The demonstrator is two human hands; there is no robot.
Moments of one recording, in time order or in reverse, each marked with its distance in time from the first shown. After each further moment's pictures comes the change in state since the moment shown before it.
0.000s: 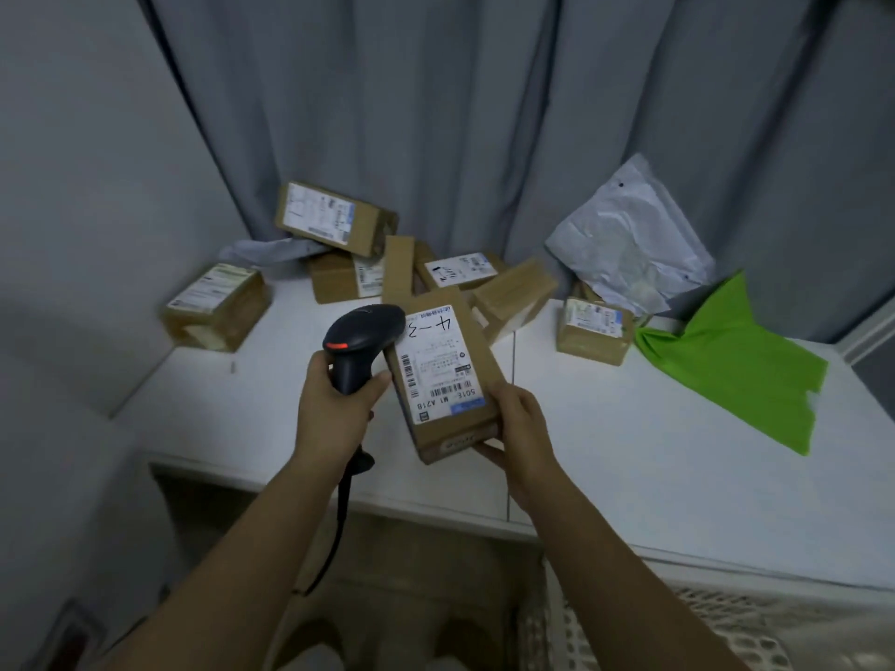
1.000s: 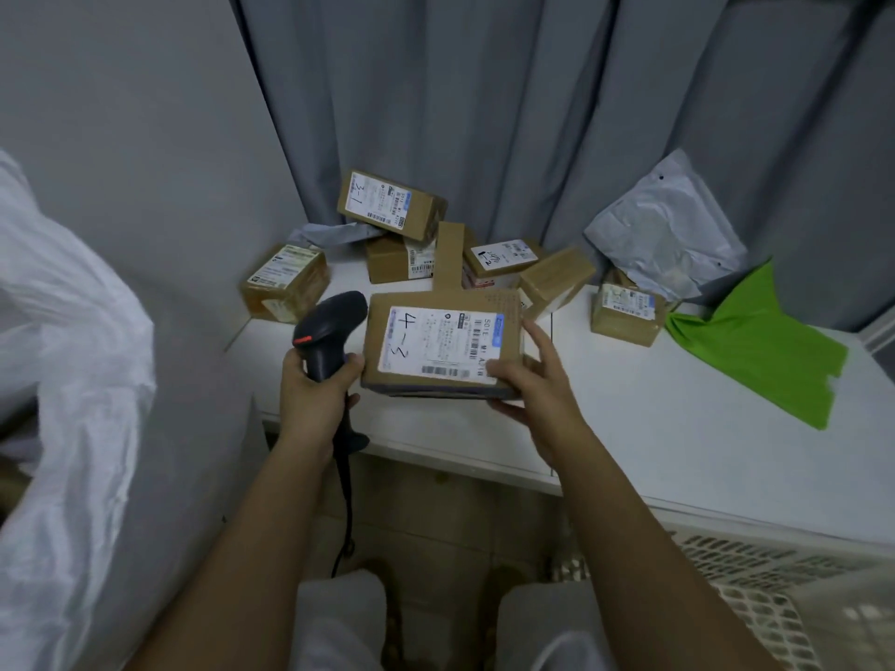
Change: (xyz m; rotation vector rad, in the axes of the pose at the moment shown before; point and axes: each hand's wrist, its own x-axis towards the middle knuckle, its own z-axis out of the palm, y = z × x) left_hand -0.016 -0.003 -0.107 -0.244 0.141 -0.166; right_hand -0.067 -0.023 0.048 -0.089 -0.174 -0.167
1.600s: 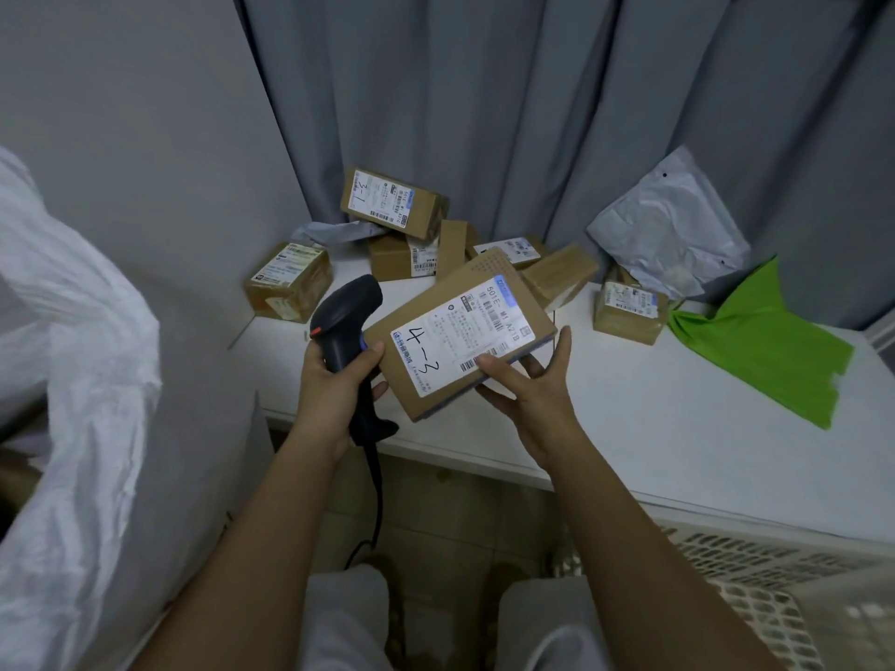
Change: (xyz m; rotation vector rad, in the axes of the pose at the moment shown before) left_hand -0.004 0.004 0.010 -0.126 -0.140 -0.083; right_hand 0.004 0.010 0.006 0.264 0.001 -0.017
